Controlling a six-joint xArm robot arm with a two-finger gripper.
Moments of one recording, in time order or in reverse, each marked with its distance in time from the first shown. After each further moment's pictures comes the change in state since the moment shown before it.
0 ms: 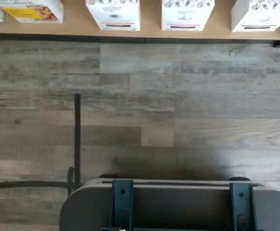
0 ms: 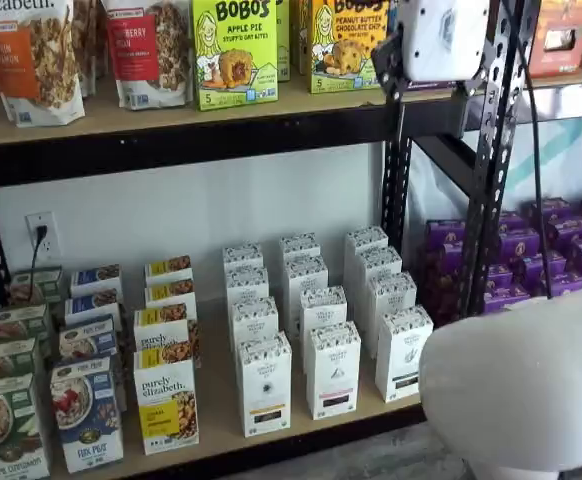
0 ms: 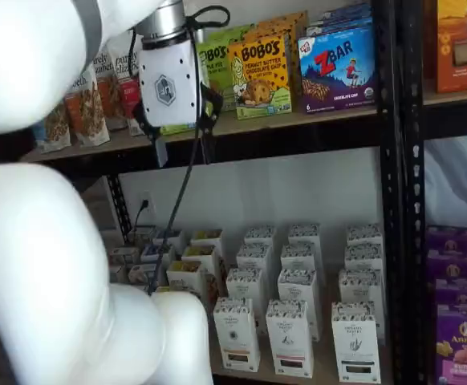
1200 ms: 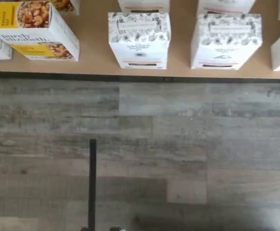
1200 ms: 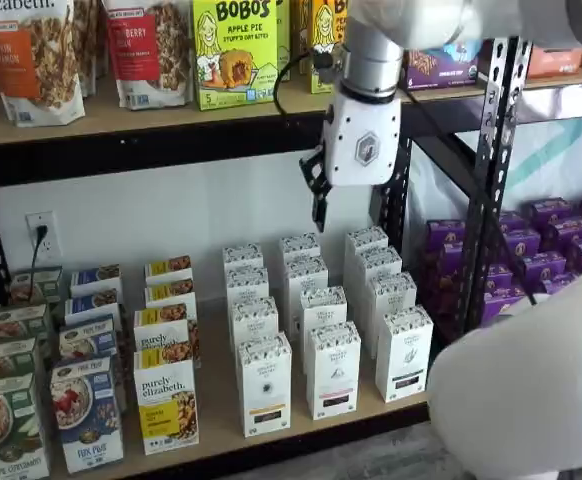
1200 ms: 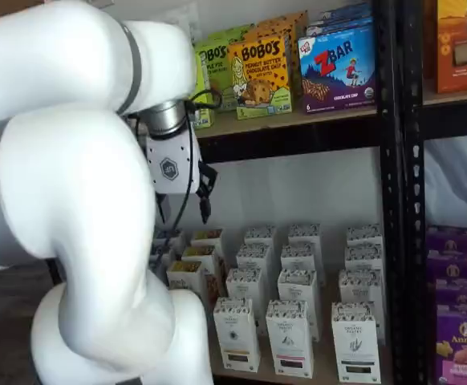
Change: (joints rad) arm 0.221 0.124 0.338 -0.018 -0.573 0.198
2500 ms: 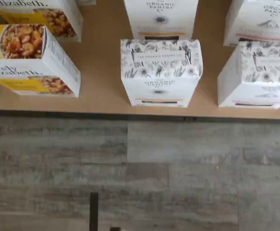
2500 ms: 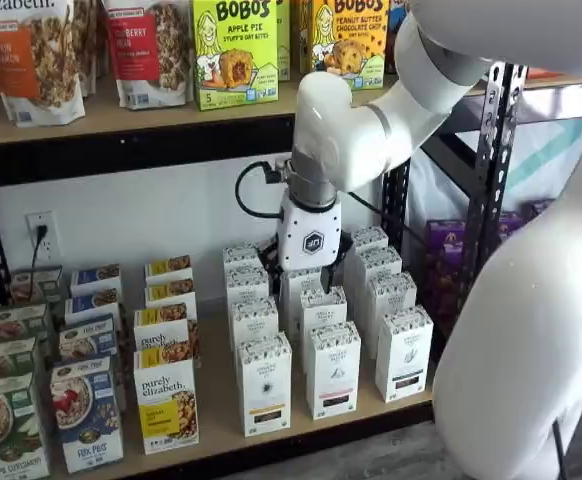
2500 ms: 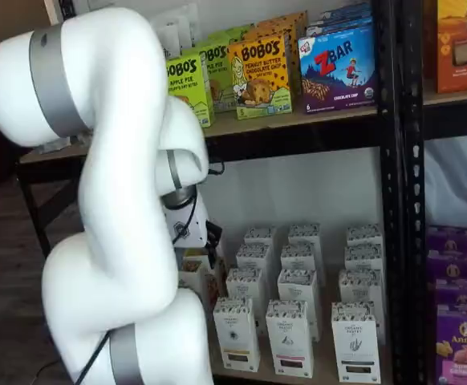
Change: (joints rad) arm 0.079 0.495 0.079 -0.087 -0.650 0.124
